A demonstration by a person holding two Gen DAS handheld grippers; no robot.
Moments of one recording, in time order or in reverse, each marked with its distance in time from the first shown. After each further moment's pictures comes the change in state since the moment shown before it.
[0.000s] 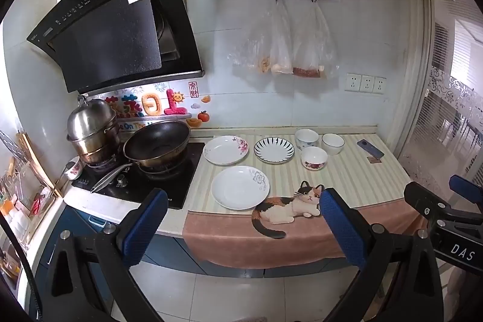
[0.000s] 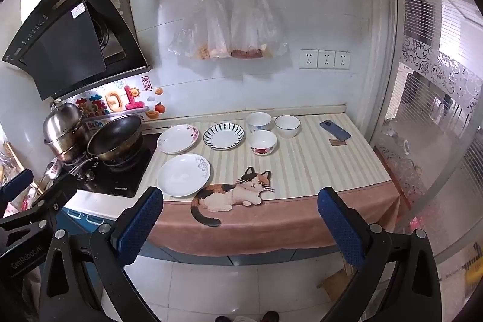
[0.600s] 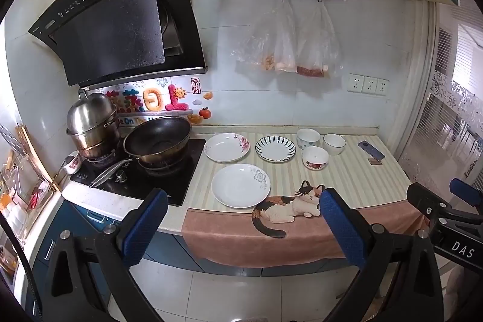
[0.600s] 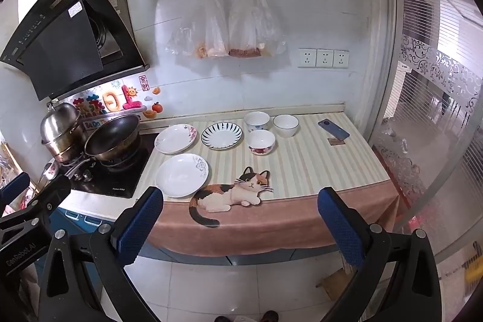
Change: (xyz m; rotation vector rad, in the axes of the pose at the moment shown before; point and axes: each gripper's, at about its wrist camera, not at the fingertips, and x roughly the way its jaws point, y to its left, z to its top) left arm 0.008 0.011 -0.005 -0.031 0.009 -0.011; right arm 0.009 0.001 -0.004 0.010 -0.002 0.005
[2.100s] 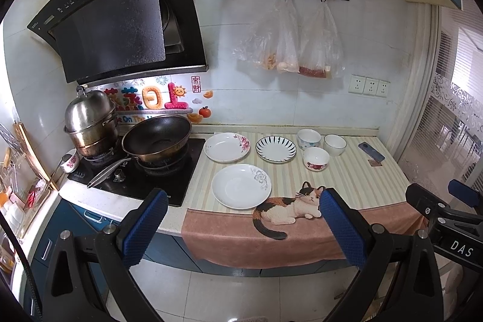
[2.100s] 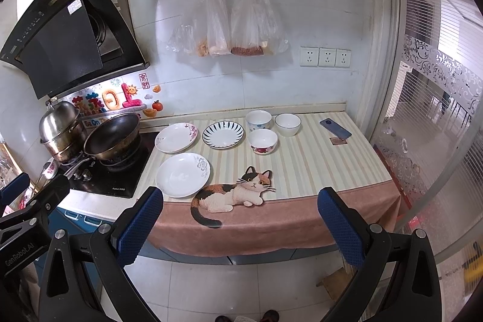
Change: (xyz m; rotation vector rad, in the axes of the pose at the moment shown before) left arm 0.003 0.006 0.007 -0.010 0.011 -0.007; right arm 0.006 0.005 0.006 -0.001 0.013 0.000
